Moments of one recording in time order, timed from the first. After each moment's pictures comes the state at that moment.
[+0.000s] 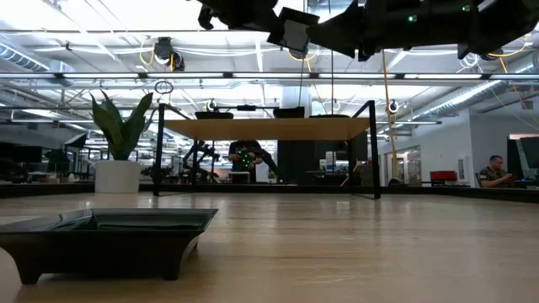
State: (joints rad) left arm -0.24 1.62 1.06 0.39 -0.92 0.12; right arm 0.08 1.30 0.51 0.88 0.31 -0.21
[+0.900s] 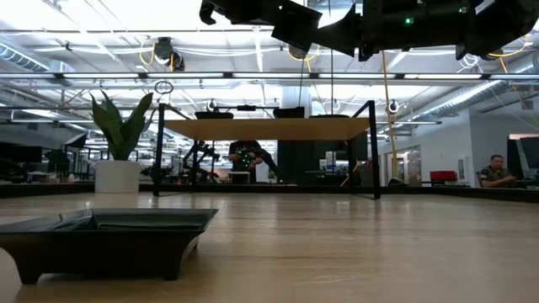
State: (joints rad) left arm -0.24 1.66 1.07 0.58 -0.98 0.24; right arm 0.06 1.30 0.51 0.90 0.32 -0.23
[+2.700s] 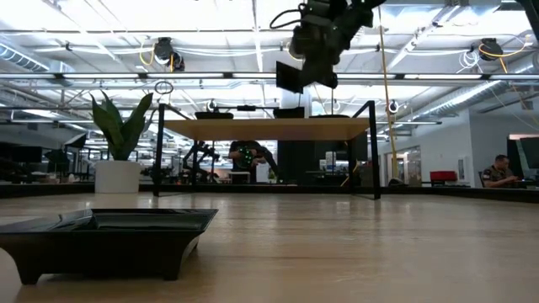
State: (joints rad) left arm -0.54 1.56 1.06 0.06 -1.49 -0.11; right arm -0.56 1.75 1.73 -0.97 -0.44 -0.01
